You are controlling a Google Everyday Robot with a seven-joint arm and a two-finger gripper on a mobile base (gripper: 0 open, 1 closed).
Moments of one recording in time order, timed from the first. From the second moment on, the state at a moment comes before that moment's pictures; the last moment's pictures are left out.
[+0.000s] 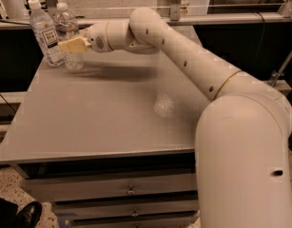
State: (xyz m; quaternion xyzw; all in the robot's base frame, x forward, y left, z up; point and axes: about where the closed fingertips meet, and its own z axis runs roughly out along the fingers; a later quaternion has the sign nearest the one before) arm 0.733 0.233 0.906 -0.47 0.62 0.42 0.48
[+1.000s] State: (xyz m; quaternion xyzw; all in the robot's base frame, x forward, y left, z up) arm 0.731 0.237 0.894 -0.48 0.62 0.41 0.47
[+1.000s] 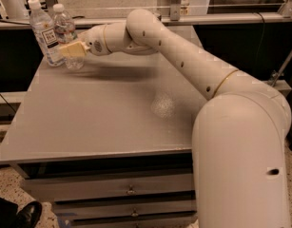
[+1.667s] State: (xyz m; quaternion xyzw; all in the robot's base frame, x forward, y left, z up) arm 0.720 0.221 0.896 -0.47 0.61 0.41 0.49
